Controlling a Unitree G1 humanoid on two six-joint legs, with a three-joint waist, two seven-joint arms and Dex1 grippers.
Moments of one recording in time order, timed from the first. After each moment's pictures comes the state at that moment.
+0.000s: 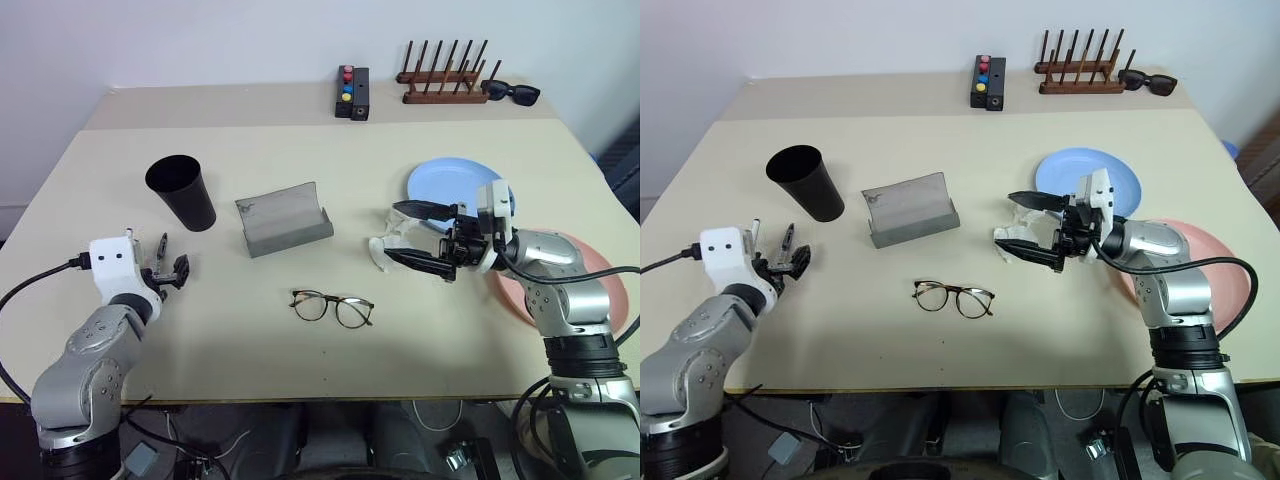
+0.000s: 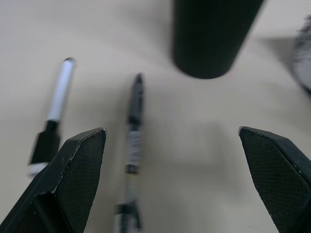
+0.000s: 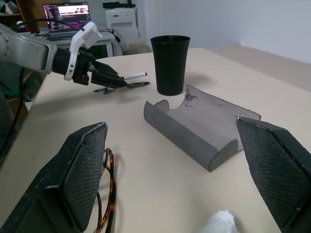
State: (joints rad) left arm -0.04 0.38 0.42 -0.48 -0.48 0.91 0.07; right arm -0.43 -0.60 -0.08 0.03 0.56 0.26 1.23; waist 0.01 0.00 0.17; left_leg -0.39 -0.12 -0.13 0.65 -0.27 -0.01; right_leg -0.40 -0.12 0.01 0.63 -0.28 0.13
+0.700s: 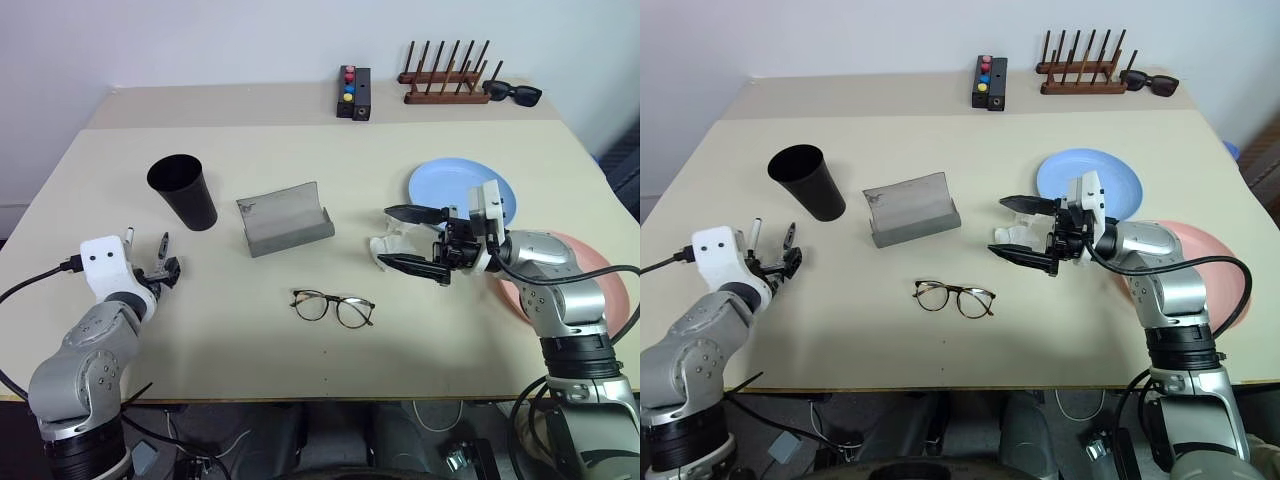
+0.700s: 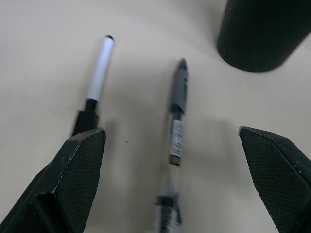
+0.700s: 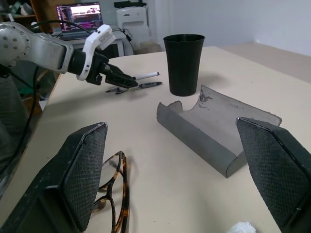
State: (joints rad) left arm -0.08 0.34 0.45 -0.47 -0.47 1.02 0.09; right arm -0.43 -0.60 -0.06 0.00 0.56 0.30 1.24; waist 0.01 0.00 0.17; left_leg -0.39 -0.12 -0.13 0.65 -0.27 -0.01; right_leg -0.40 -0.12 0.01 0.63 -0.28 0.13
